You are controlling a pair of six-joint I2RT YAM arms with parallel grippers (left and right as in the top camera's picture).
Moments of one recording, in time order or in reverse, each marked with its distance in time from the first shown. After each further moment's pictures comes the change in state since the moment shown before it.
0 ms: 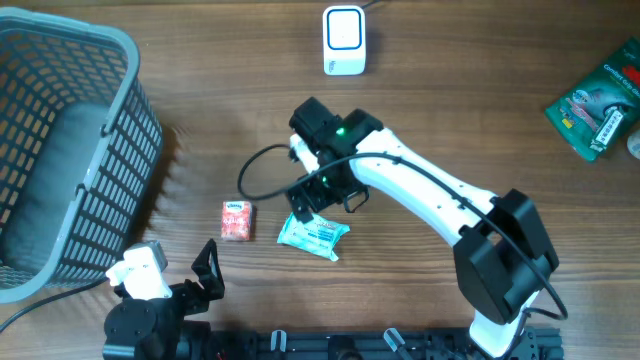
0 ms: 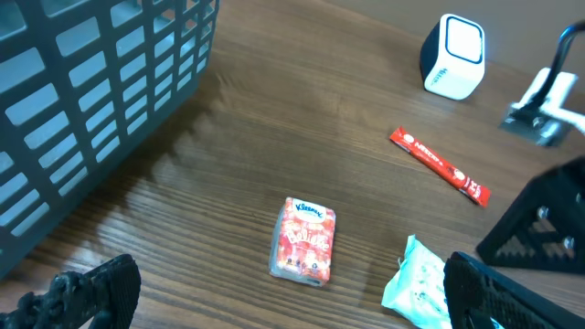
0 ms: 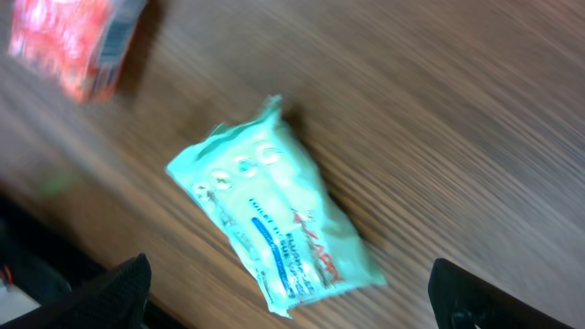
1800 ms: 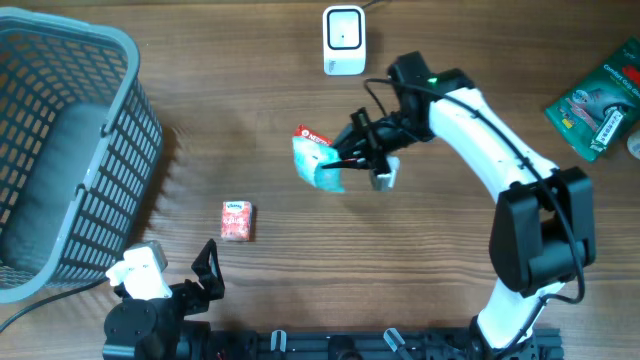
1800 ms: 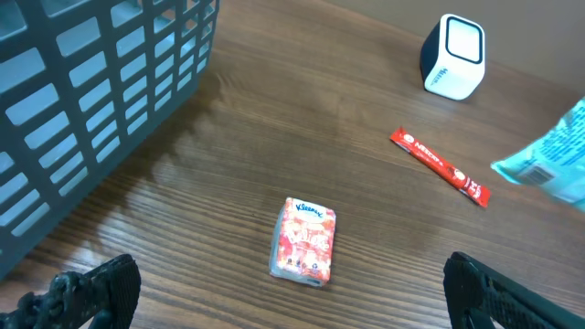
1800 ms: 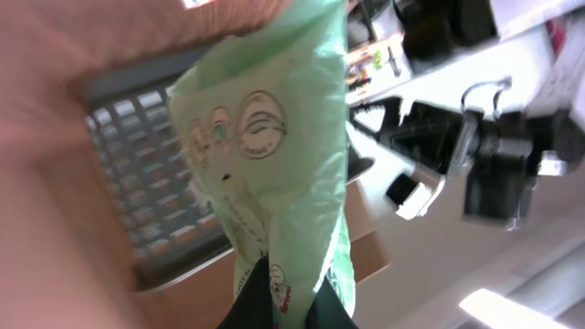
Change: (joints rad) left arm 0.000 0.000 0.000 0.000 0.000 0.000; right arm -0.418 0.003 -0.011 -0.071 -1.026 1.883
